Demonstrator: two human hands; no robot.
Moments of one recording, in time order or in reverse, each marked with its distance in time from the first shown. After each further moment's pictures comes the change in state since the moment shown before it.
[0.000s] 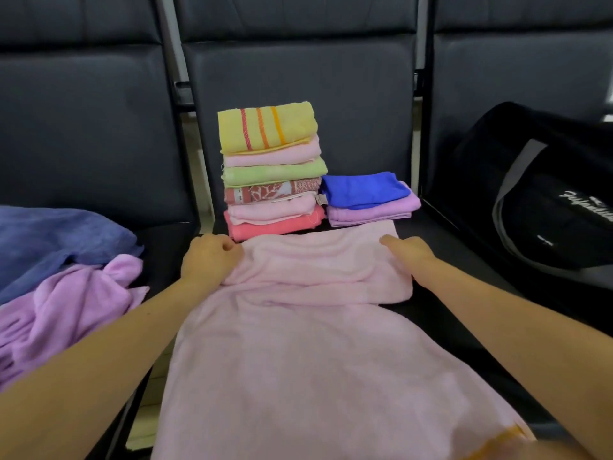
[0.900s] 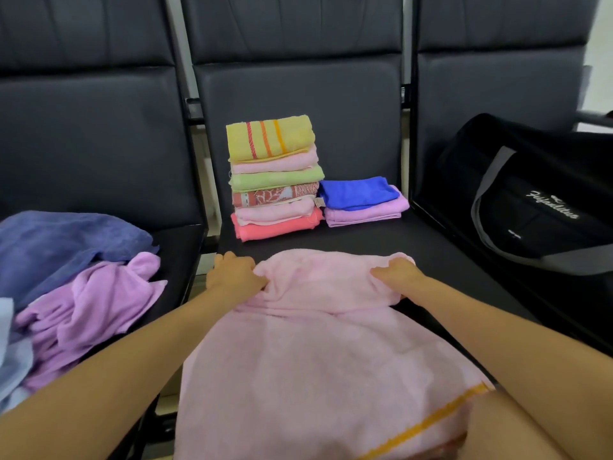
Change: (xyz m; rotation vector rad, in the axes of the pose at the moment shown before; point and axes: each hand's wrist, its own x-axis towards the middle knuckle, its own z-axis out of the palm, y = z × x) left_hand -0.051 0.027 0.000 0.392 -0.264 -0.016; right_hand -0.057 0.014 0.002 -0.418 -0.071 -0.039
